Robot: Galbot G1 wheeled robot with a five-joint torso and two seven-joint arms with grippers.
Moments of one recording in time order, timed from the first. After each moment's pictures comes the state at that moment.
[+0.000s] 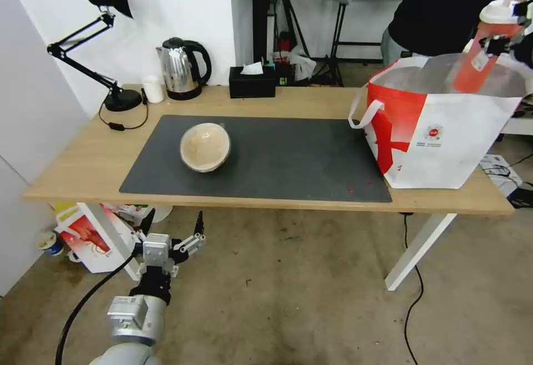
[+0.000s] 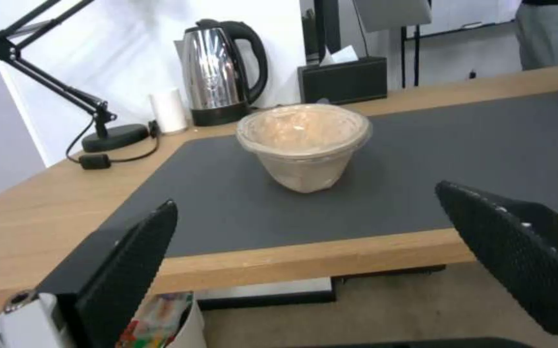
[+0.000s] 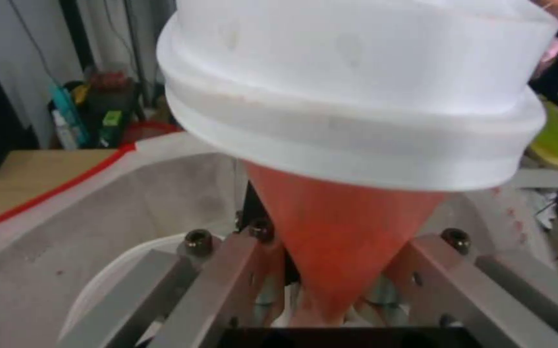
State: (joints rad) left arm 1.80 -1.50 -0.55 -2.30 0.00 0.00 0.00; right arm 0.03 0.28 -0.24 1.76 1.58 -0.66 0.64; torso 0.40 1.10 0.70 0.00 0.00
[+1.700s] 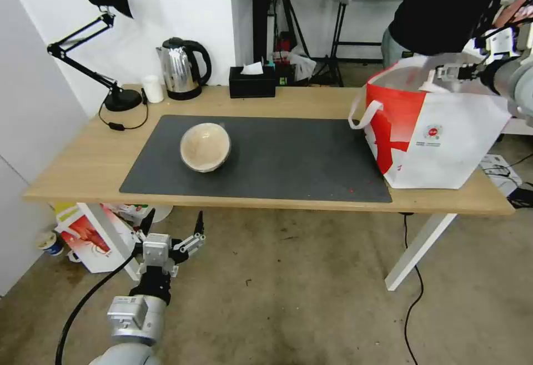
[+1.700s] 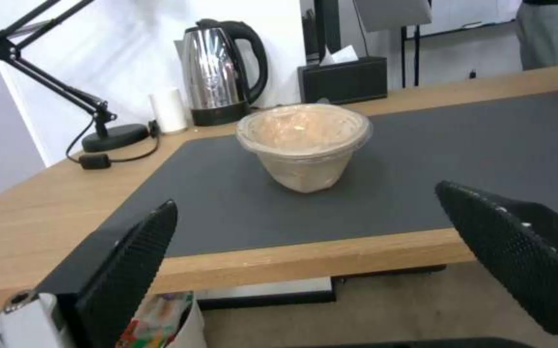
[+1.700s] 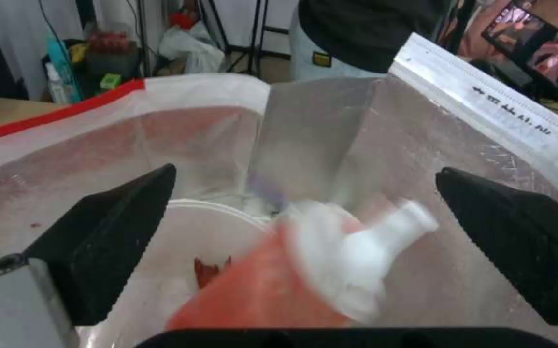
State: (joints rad) left arm 1.80 -1.50 -0.55 -2.30 0.00 0.00 0.00; right arm -0.09 0.34 -0.22 1.75 1.42 -0.65 0.58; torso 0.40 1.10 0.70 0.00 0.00
